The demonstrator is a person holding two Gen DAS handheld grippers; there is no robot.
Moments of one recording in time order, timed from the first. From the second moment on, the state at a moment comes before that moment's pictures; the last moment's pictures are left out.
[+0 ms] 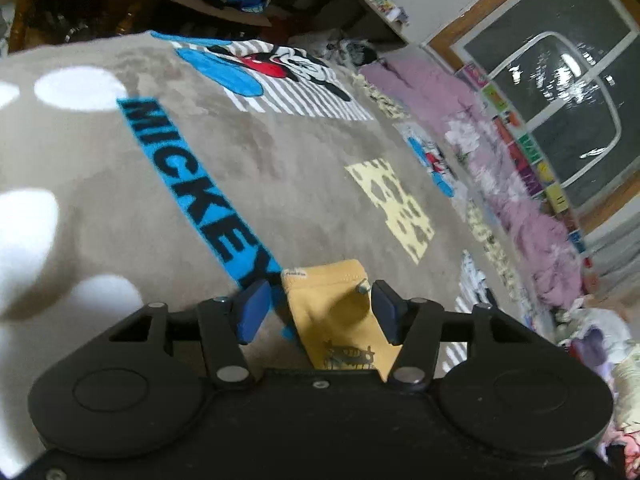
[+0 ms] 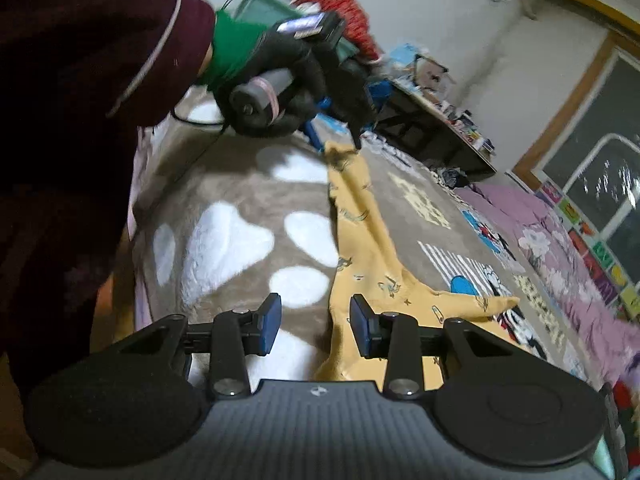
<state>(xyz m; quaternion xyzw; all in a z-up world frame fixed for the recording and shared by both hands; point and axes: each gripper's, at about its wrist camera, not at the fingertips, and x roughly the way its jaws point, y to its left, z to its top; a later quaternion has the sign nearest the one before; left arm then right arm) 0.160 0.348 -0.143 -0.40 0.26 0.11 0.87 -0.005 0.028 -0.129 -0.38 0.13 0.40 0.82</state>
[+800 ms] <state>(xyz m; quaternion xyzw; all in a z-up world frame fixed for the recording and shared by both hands) 0.172 0.355 -0.154 -0.37 0.24 0.07 0.89 0.054 0.097 -0.142 -0.44 0.20 0.35 0.80</state>
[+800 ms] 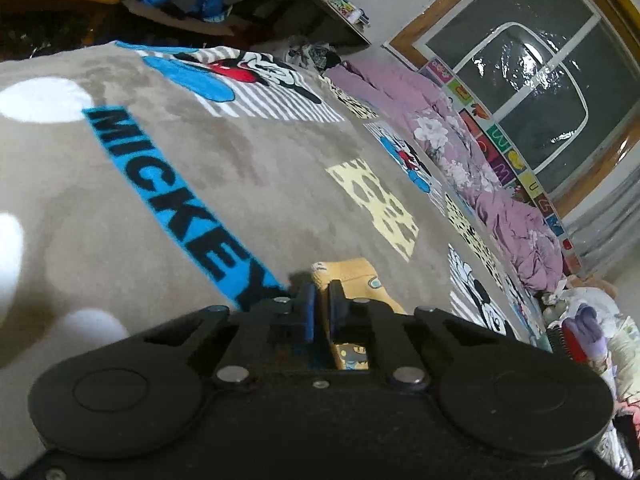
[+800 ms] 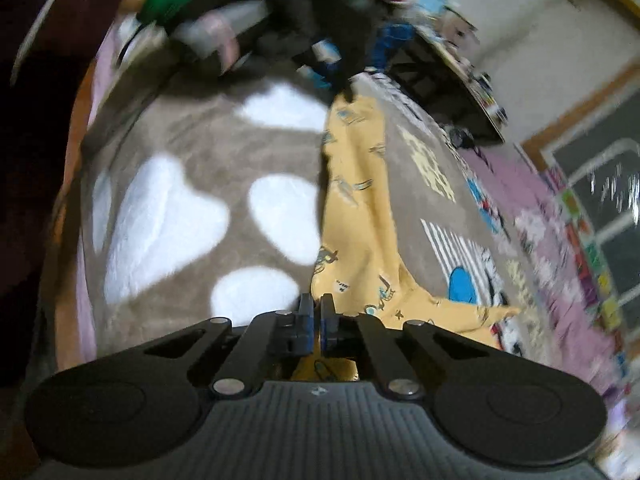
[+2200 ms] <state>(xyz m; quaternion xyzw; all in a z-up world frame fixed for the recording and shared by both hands) 0.246 0.321 -0.124 -0.05 0.34 -0.01 0.94 0.062 0.074 -0.137 -0.22 0.28 0.43 0.83</state>
